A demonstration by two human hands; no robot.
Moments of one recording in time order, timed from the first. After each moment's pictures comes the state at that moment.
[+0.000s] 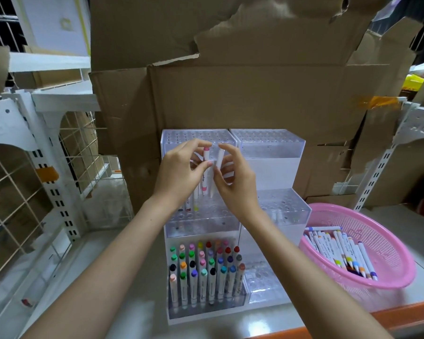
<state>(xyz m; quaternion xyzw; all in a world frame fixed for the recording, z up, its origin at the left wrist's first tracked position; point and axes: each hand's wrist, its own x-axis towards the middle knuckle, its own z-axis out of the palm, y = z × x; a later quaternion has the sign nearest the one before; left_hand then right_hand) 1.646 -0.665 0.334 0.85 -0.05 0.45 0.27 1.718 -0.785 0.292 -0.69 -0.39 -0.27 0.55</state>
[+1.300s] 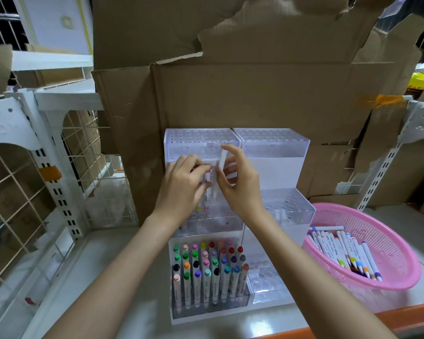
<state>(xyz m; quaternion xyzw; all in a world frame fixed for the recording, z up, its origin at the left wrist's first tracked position) 1.644 -0.656 0.296 0.89 -0.05 0.45 0.06 1.717 -0.786 0.291 -0.70 -0.39 -0.25 0.55</state>
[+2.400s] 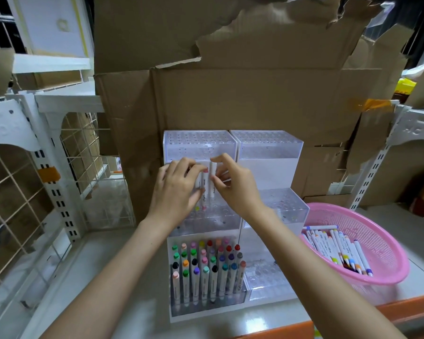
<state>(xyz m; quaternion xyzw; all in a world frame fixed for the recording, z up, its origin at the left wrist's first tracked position) 1.634 -0.651 0.291 0.90 -0.01 0.44 0.01 1.721 -0.791 0.295 -0.77 -0.41 -0.23 0.42</state>
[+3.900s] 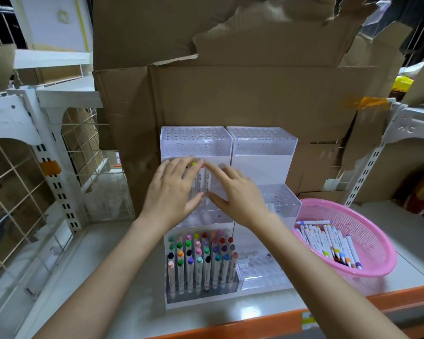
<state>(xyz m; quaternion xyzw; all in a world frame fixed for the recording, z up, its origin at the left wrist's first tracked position) 1.611 -0.660 0.297 0.94 0.00 0.34 -0.04 1.703 -0.820 0.287 -0.84 -0.45 -0.26 0.17</state>
